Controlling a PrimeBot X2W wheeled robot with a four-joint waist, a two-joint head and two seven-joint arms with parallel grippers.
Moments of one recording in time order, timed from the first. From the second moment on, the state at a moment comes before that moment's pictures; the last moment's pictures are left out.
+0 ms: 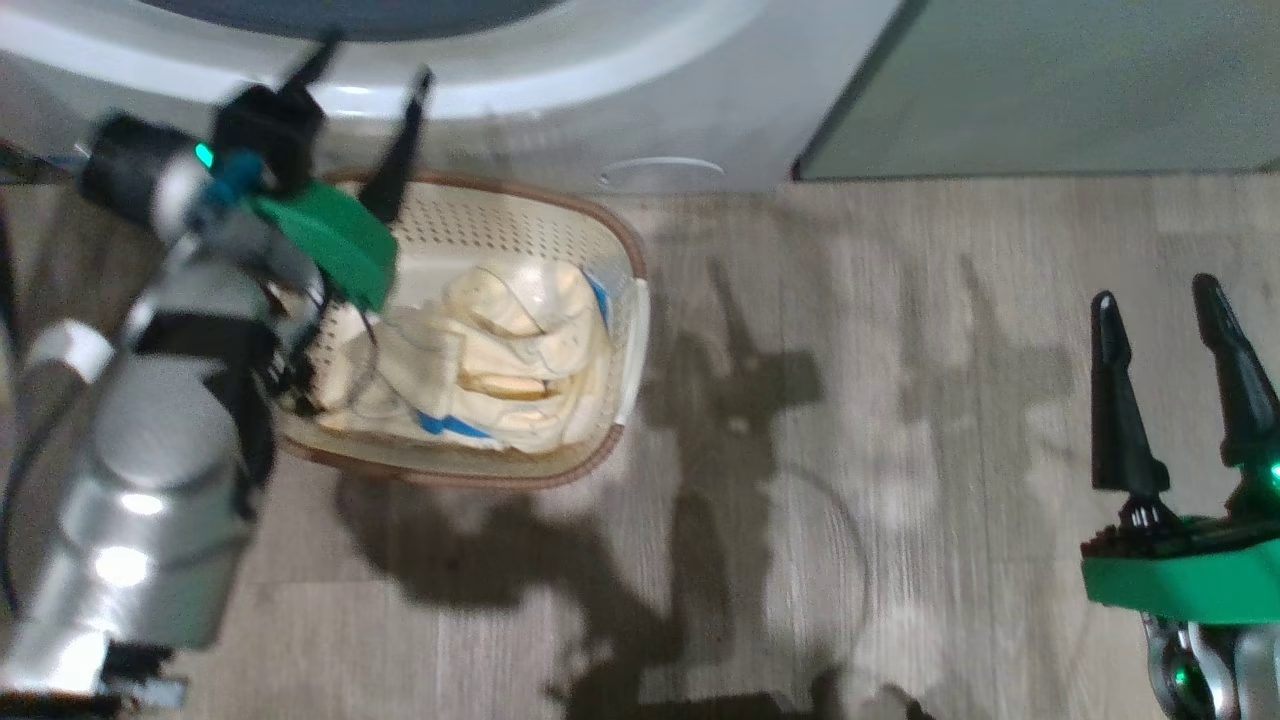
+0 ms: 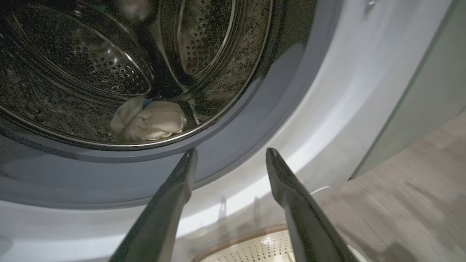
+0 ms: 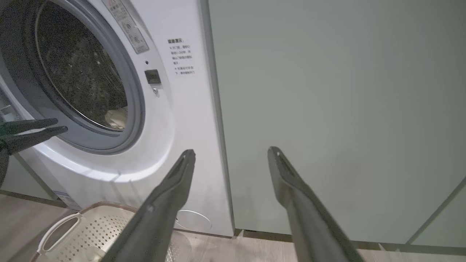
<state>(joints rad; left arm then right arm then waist) -0.70 0.24 -0.10 0.36 -0.01 -0.01 -0.06 -0.10 -0.06 0.03 -0.17 0.17 0.13 -0.26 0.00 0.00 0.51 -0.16</state>
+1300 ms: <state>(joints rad) -1.36 0.68 -0.23 0.58 0.16 -0.13 0.33 -0.22 -0.04 0.12 -0.17 0.37 0.13 -0.26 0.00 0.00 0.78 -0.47</state>
